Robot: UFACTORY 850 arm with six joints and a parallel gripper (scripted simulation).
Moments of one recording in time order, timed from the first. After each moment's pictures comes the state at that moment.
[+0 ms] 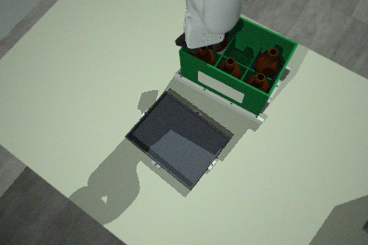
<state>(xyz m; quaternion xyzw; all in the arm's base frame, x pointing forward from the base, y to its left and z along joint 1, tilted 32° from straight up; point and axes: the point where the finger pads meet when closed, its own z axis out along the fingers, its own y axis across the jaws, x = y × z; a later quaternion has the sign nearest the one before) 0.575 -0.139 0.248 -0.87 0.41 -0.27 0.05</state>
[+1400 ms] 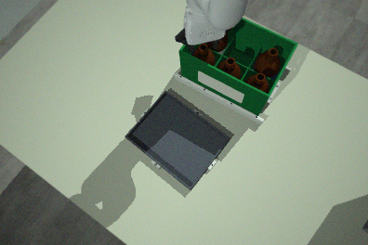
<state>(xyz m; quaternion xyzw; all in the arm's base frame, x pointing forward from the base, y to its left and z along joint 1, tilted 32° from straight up) 0.564 -0.136 0.265 -0.87 0.41 -0.28 0.05</state>
